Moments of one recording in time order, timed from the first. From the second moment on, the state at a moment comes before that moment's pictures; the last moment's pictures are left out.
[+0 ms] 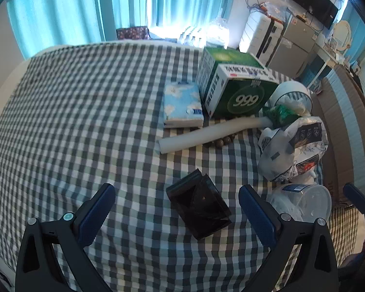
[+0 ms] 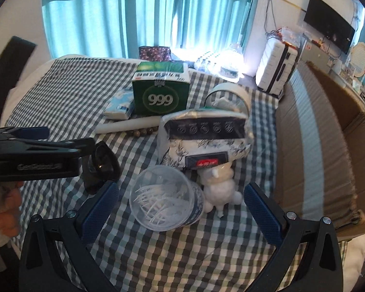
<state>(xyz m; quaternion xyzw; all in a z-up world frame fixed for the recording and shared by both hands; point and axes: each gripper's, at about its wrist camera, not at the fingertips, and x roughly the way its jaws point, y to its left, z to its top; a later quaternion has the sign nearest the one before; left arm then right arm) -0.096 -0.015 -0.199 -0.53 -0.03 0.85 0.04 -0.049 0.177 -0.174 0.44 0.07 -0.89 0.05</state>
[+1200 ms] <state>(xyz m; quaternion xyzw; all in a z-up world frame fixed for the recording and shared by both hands) -0.088 -0.023 -0.217 -0.50 -0.06 0.86 0.04 -0.053 0.178 -0.218 0.49 0.05 -0.87 0.09</state>
